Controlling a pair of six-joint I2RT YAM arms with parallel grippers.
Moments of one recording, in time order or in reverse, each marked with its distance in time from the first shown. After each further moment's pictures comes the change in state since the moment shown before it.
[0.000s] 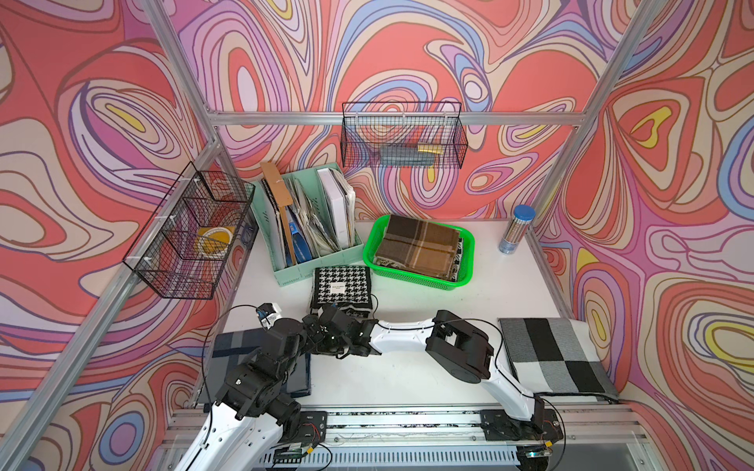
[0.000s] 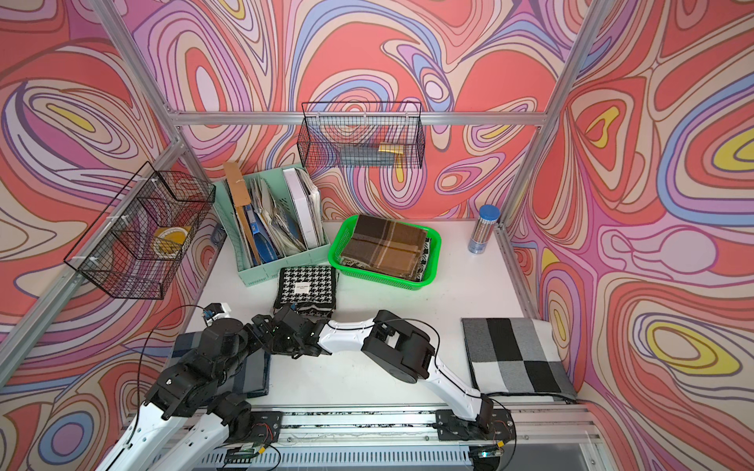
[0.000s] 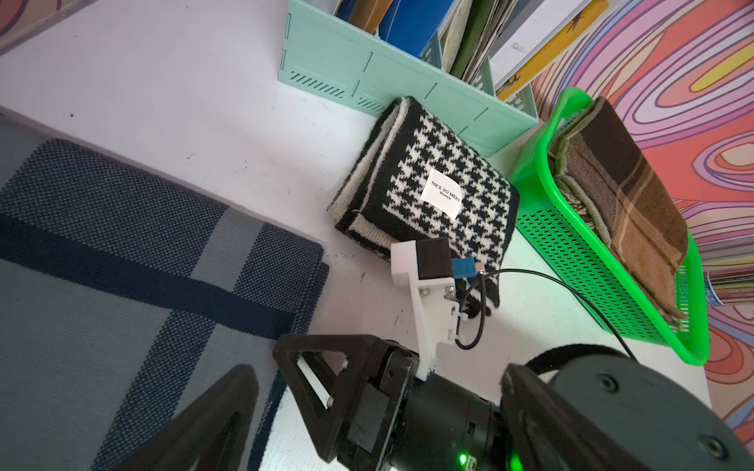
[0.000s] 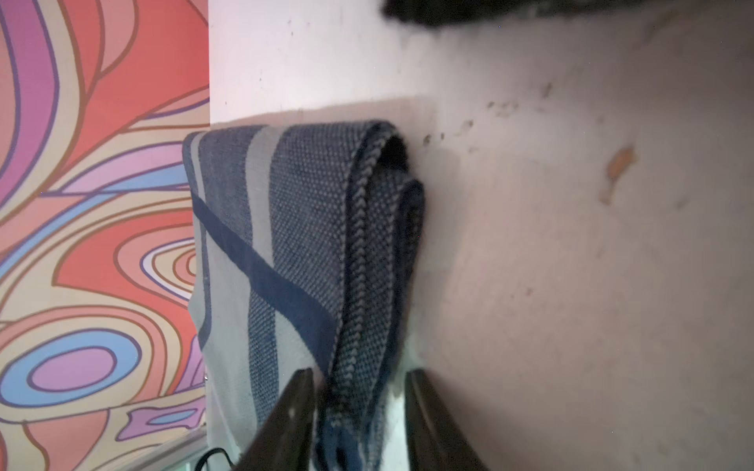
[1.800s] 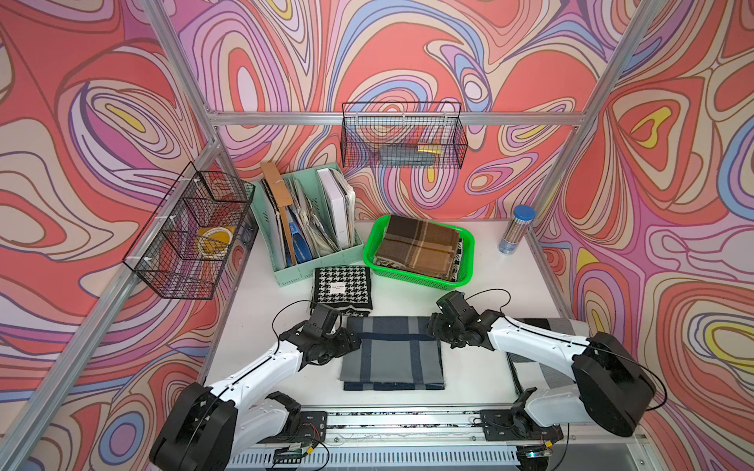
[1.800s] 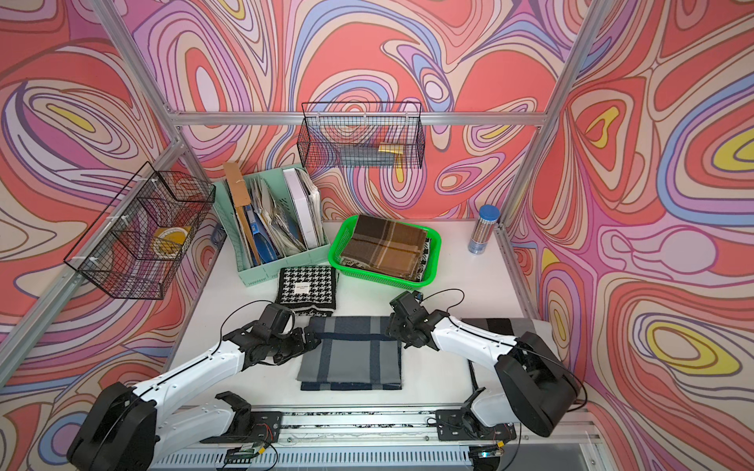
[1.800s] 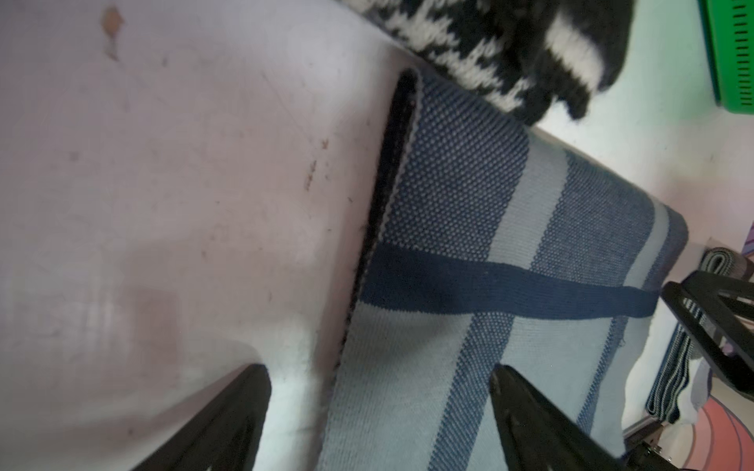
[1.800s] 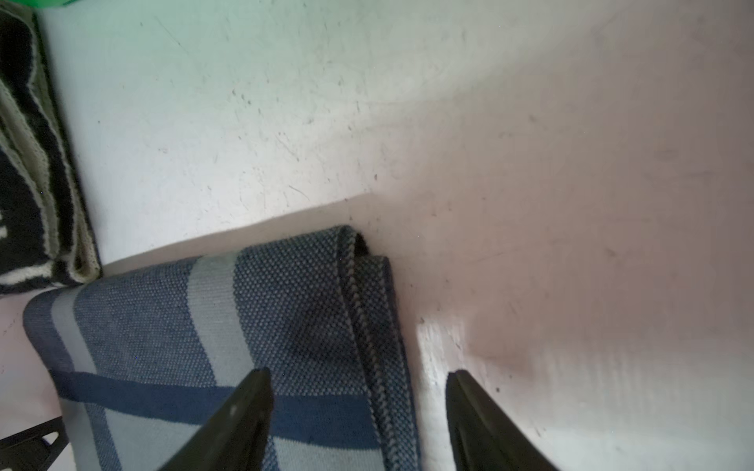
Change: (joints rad) left arm -0.001 0.665 -0.152 0.461 0.587 0.092; right arm -0.496 -0.928 -0.936 -0.384 0.245 -0.181
